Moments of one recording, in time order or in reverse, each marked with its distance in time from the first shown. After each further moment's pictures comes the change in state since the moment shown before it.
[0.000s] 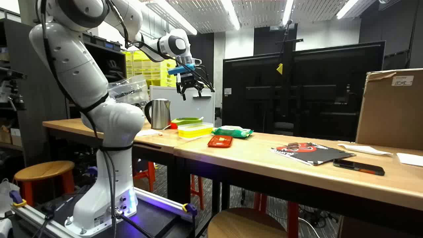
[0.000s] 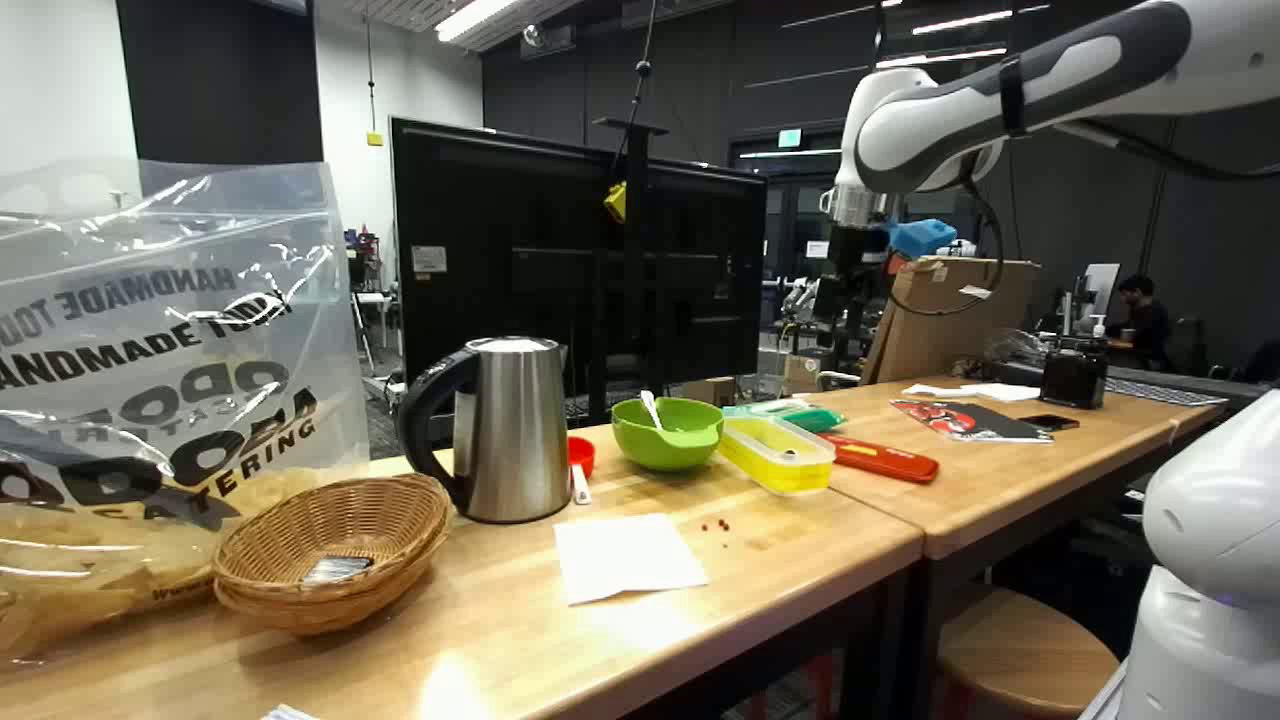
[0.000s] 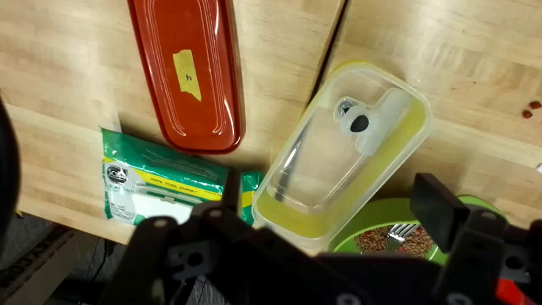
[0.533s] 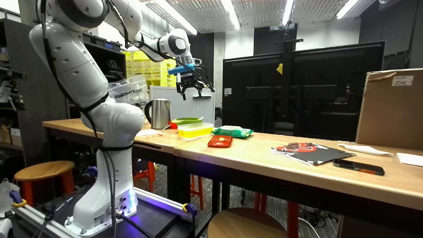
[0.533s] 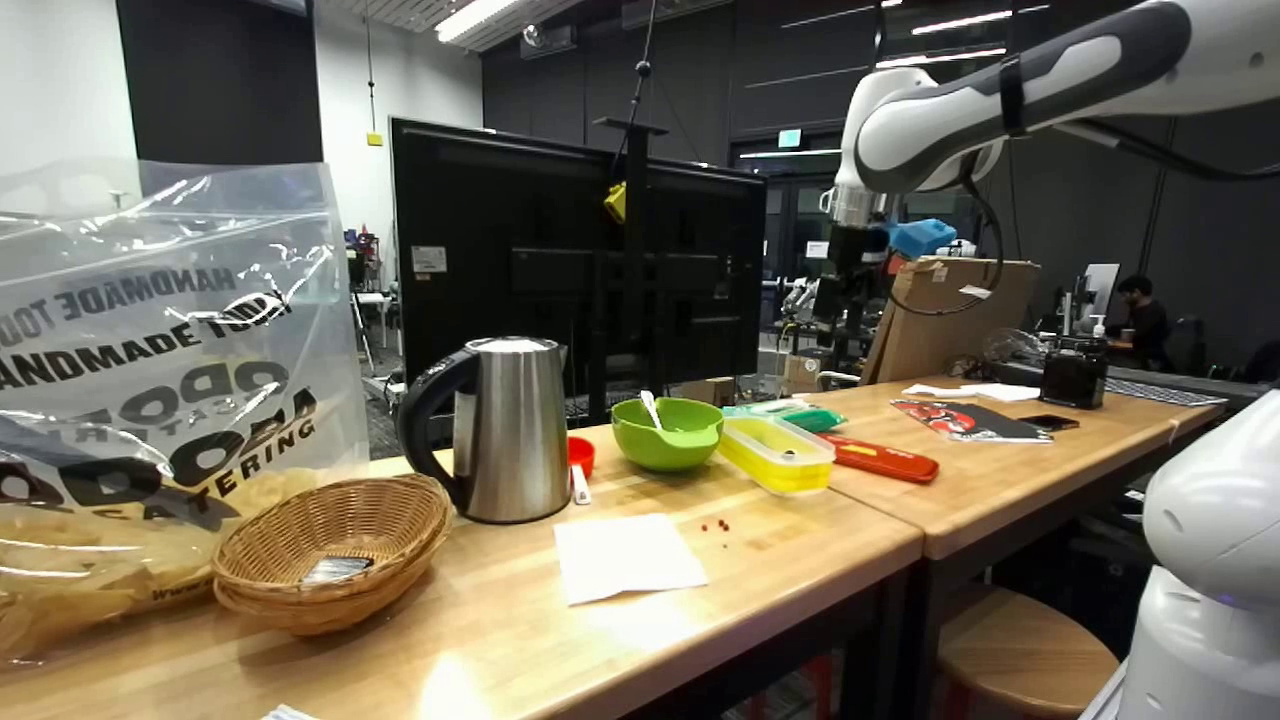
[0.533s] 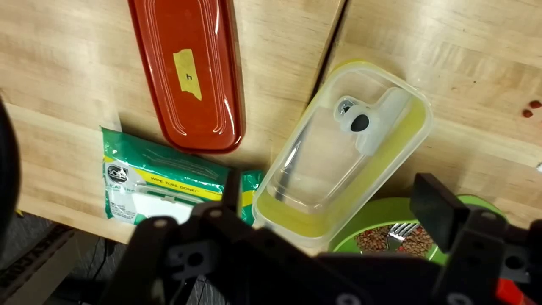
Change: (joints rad) arm 0.000 0.000 0.000 0.001 0.000 0.000 0.000
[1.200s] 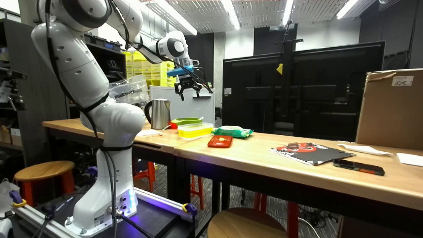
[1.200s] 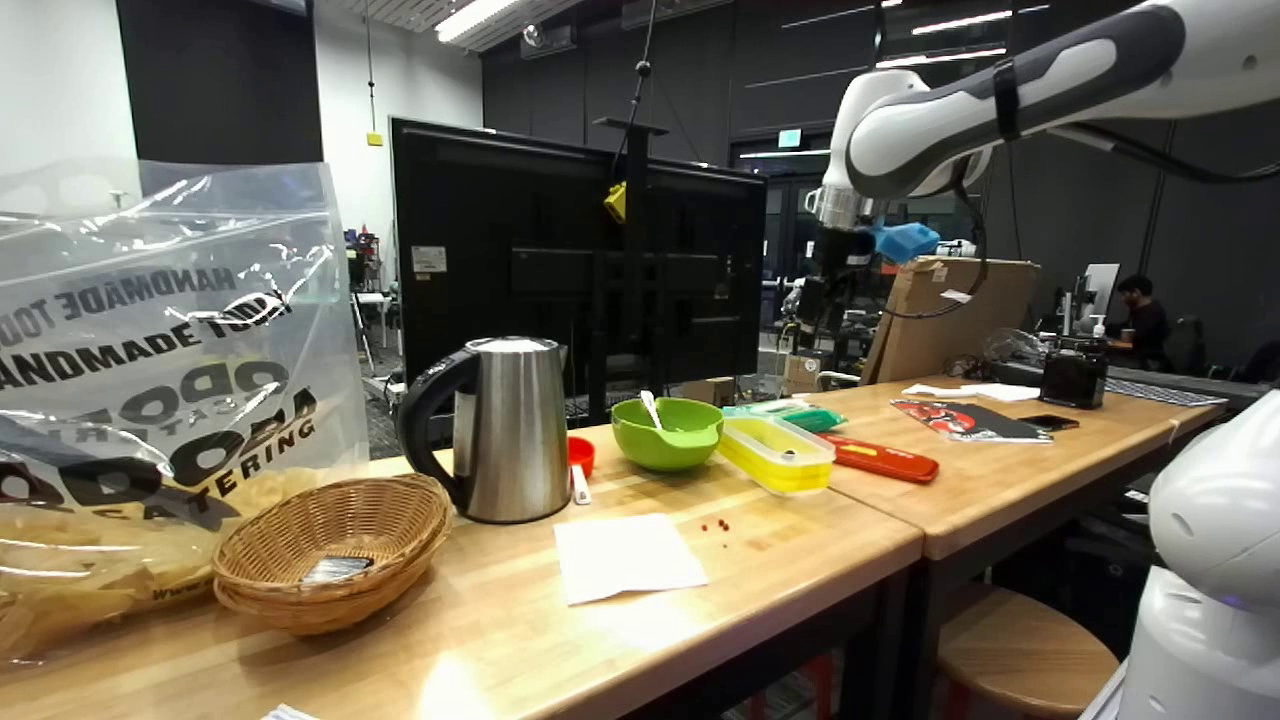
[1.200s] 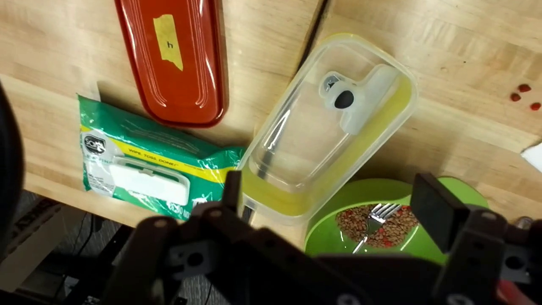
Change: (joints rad) arm 0.039 0.012 0.007 -0.012 0.010 0.066 -0.003
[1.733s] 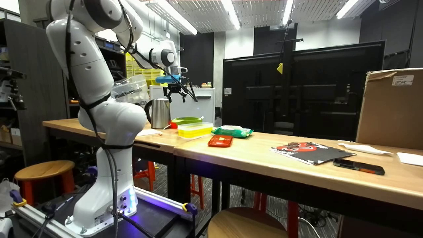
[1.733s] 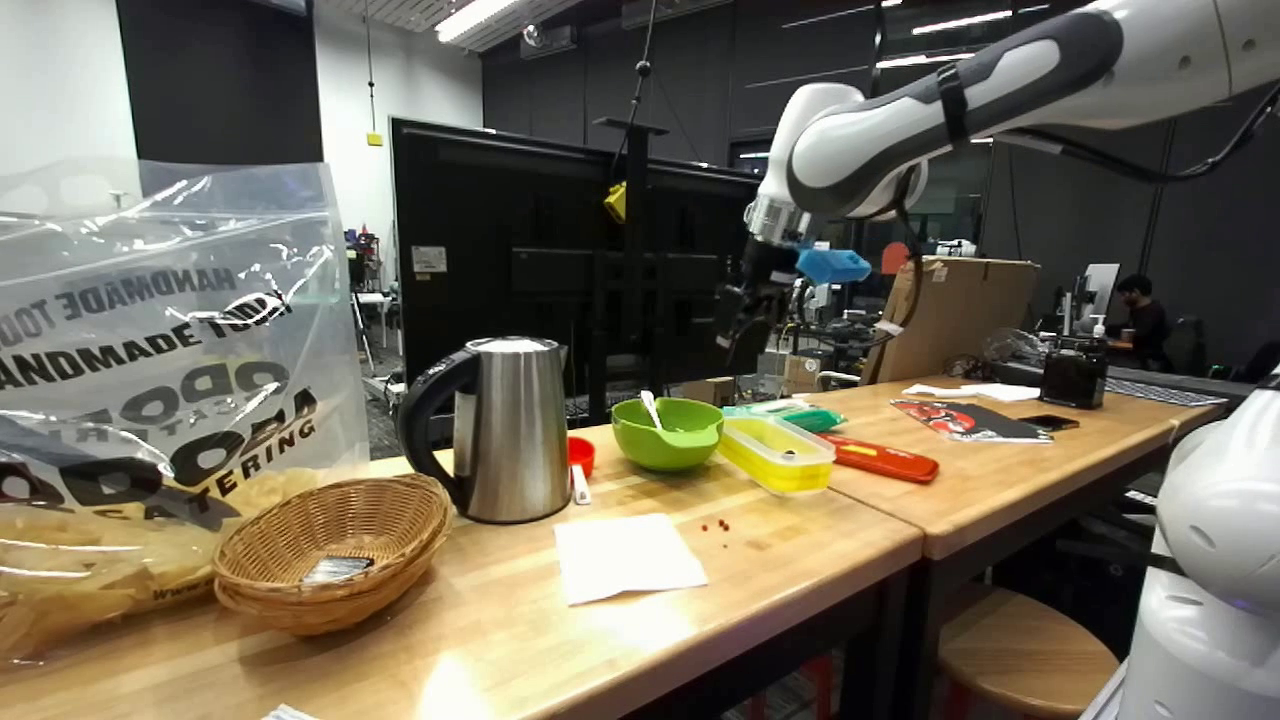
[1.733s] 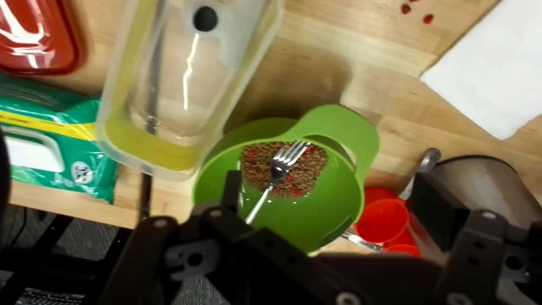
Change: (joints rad) arm 0.091 0.117 0.116 0.011 0.158 0.163 0.167
